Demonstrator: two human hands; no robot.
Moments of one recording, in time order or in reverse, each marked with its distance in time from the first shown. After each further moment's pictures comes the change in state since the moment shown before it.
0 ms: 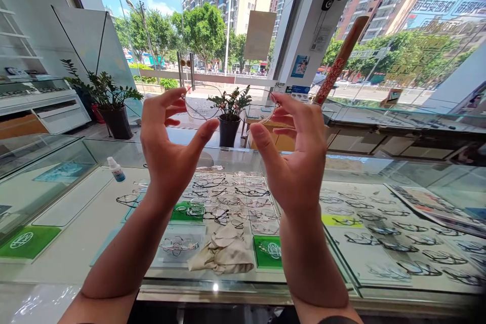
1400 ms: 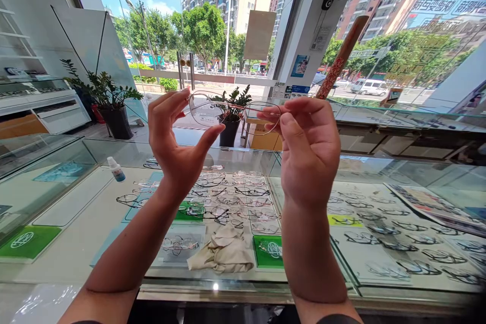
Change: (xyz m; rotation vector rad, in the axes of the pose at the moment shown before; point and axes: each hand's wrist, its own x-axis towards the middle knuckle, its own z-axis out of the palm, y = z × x) left_hand -0.008 -0.019 0.025 -0.265 0.113 0.109; right_hand 0.006 0.007 0.005 0.538 0.032 0.265
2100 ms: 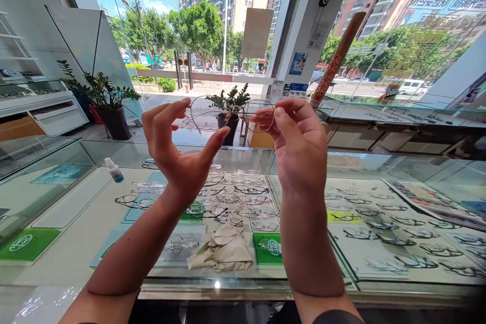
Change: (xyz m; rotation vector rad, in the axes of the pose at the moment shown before) left_hand -0.012 0.023 0.006 0.204 0.092 0.025; right_hand 0.012 0.018 -0.008 0.055 0.006 0.215
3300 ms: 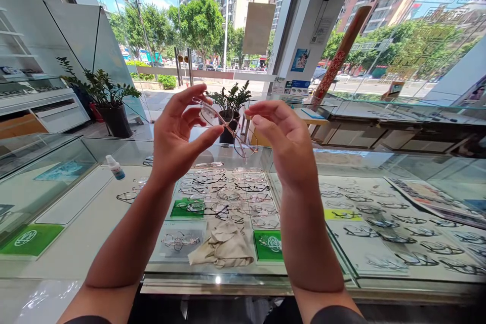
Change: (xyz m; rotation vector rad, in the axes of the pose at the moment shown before) left_hand 0.023 -0.031 0.000 -0.511 -0.406 -0.258; right_hand -0.003 -0.007 0.003 -0.261 -0.182 -0.050
